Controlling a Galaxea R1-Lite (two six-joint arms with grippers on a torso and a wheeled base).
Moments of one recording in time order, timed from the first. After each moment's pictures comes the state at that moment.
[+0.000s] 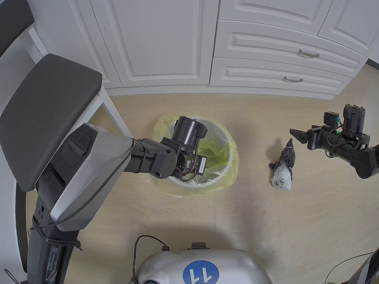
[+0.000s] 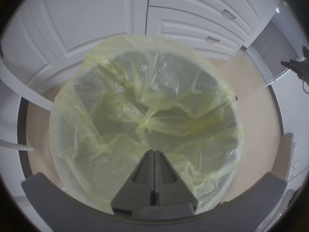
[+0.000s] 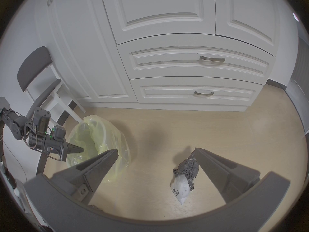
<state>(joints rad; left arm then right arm) -0.62 2.44 -1.80 0.02 0.26 -0.13 0.03 1.79 -0.83 -0.74 0.19 -0.05</state>
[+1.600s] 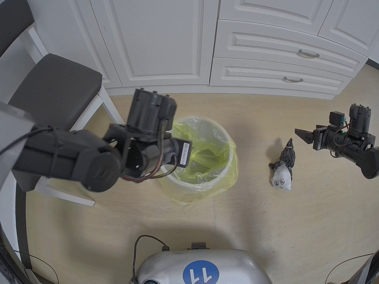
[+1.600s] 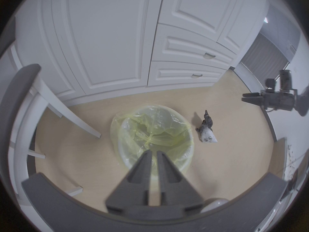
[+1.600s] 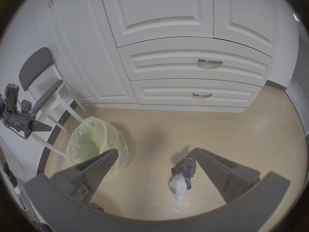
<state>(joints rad) -0.68 1.94 -1.25 -0.22 0.29 -0.12 0.00 1.74 -0.81 -0.71 0.22 -0.06</state>
